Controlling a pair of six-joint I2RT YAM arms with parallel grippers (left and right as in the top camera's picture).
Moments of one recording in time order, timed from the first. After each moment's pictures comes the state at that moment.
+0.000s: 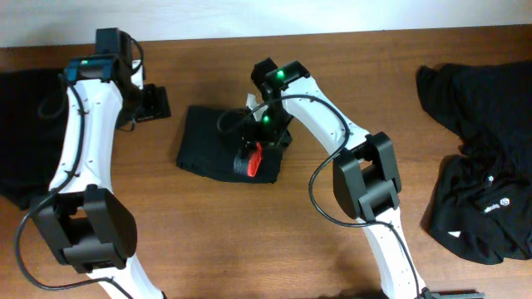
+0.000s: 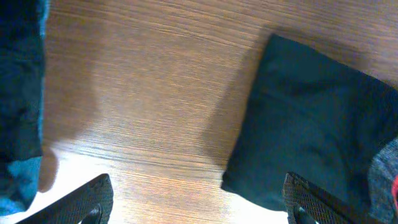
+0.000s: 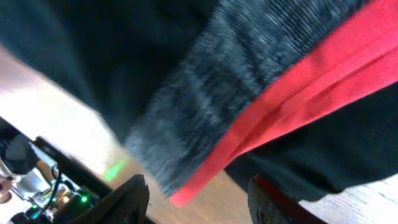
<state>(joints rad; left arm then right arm) 0.06 1.98 1.87 -1.21 -0.02 -0.13 0.49 2.43 2.15 -1.36 -0.55 0.20</state>
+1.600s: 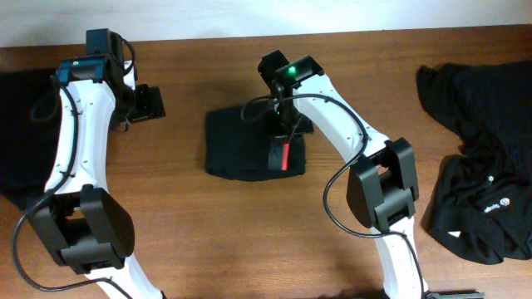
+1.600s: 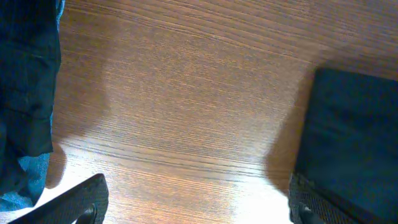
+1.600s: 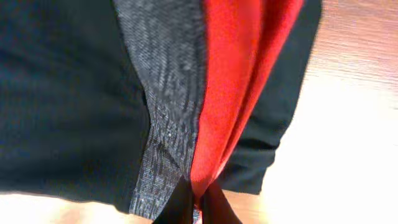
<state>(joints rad) 0.08 1.98 1.87 -1.21 -0.02 -0.13 0.47 2.30 2.09 -1.35 -0.07 0.39</state>
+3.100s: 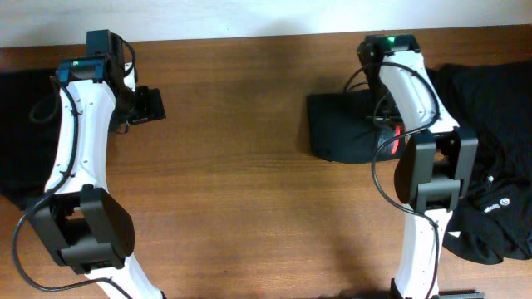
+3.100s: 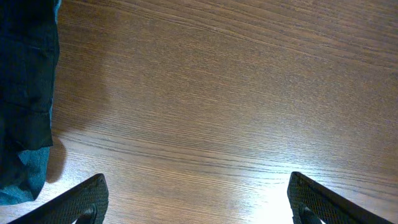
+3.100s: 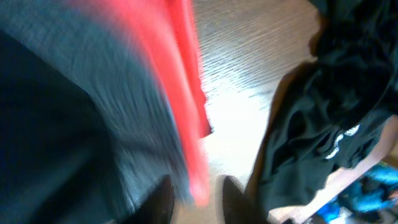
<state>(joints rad) 0.08 1.98 1.87 -1.23 -0.02 -0.13 0.05 2.29 2.08 -1.55 0.41 0.44</state>
